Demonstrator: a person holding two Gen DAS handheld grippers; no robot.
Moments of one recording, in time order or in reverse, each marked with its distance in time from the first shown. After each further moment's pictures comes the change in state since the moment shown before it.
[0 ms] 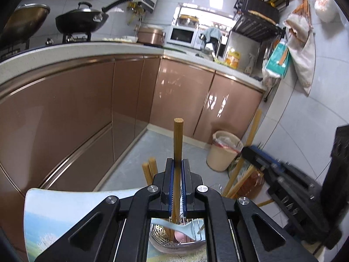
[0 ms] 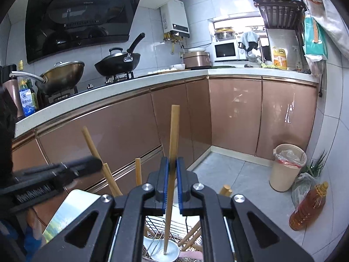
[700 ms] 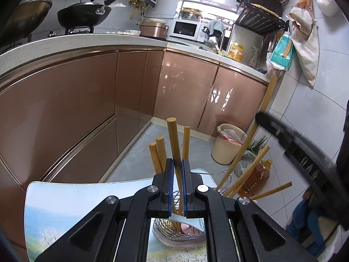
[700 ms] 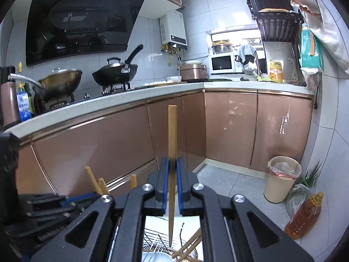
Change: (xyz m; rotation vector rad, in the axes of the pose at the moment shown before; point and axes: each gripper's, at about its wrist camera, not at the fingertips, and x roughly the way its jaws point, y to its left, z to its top) left arm 0.002 0.009 -0.016 -0.003 0.027 0.029; right arm 0.007 0.004 0.003 -0.046 -0.053 -0.053
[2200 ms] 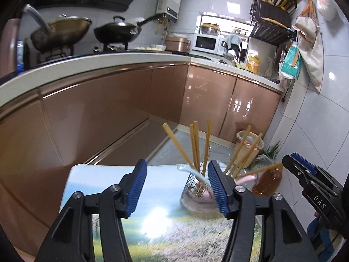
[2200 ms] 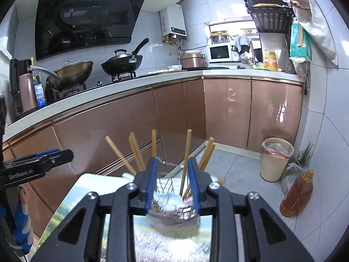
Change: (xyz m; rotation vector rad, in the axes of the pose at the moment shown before) left arm -0.134 0.010 -0.053 -0.014 -0.087 0.176; right arm -0.127 0.022 -0.040 0.027 0.066 0.015
